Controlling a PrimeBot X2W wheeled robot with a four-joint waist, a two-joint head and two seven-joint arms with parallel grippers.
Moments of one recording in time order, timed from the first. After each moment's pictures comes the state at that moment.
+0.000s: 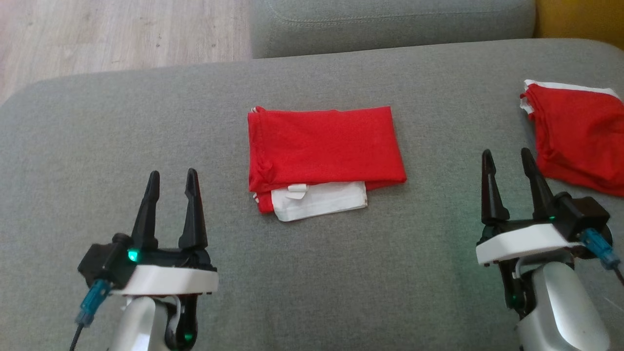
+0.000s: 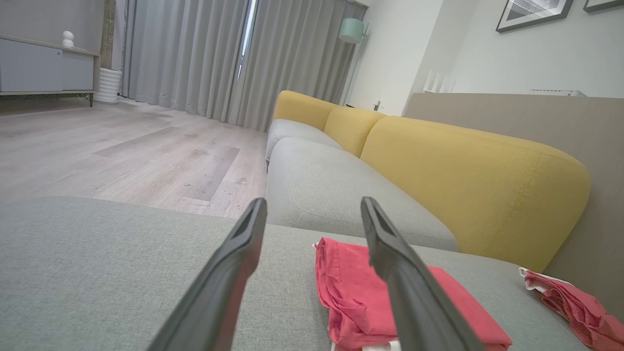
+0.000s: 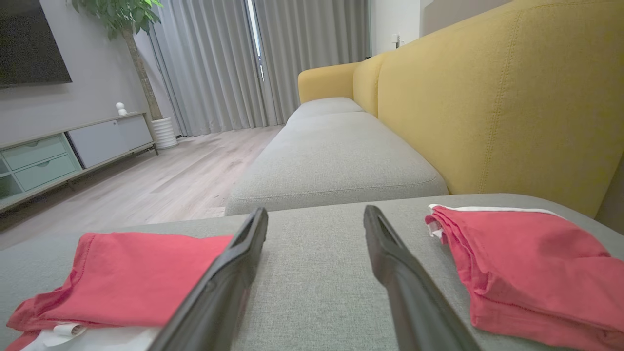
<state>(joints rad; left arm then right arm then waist) -0.15 0.04 -0.12 0.22 -0.35 -0.13 -0.26 -0.22 -0.06 0.00 0.37 0.15 0.12 -0.25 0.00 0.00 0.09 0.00</state>
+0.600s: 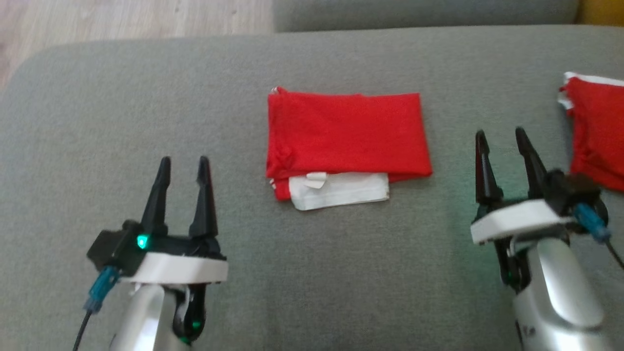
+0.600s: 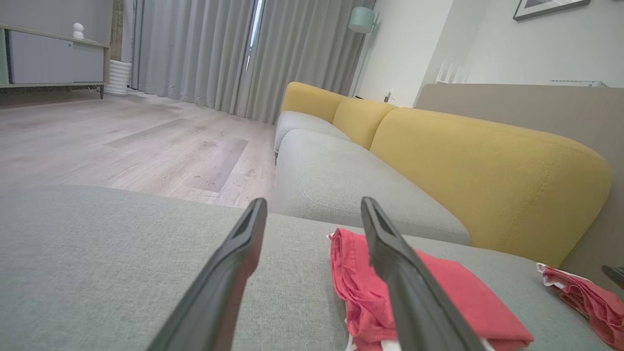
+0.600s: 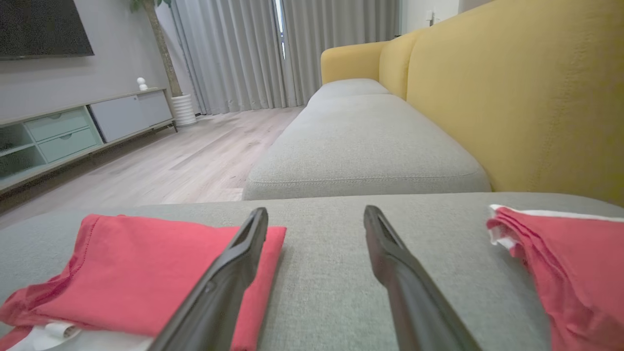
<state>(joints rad) -0.18 0.04 -0.15 0.22 -0.35 -0.13 -0.26 -0.29 -0.05 0.01 0.42 0.12 0.12 -0.25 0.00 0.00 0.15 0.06</state>
